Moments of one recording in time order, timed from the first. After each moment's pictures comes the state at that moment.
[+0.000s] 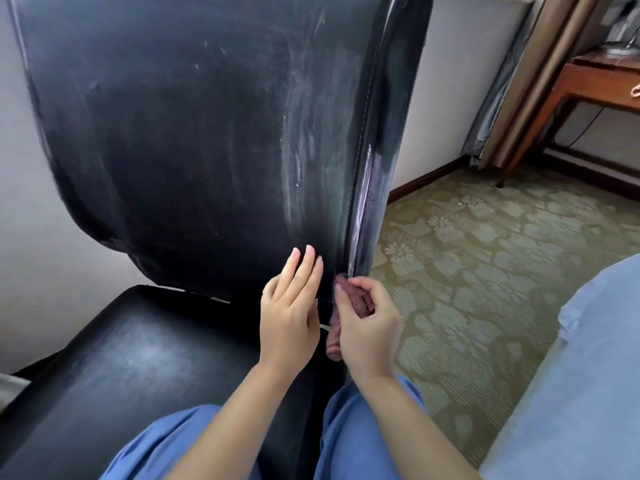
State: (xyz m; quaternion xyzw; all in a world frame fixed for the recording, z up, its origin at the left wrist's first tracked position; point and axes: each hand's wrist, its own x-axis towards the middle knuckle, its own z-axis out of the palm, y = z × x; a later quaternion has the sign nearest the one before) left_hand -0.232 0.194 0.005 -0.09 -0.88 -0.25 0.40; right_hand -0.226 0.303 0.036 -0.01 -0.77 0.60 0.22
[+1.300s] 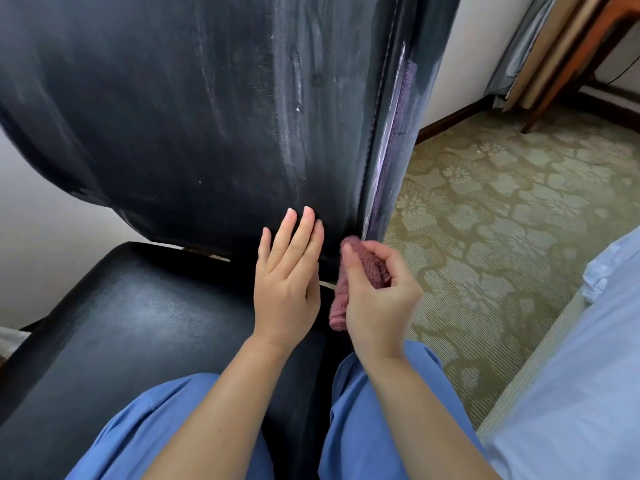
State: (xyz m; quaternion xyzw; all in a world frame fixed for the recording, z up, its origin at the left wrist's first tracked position) left_hand -0.236 0.182 -0.023 -0.09 -0.87 -0.24 0.42; right_hand -0.227 0.290 0.023 -0.06 -0.72 0.67 0.18
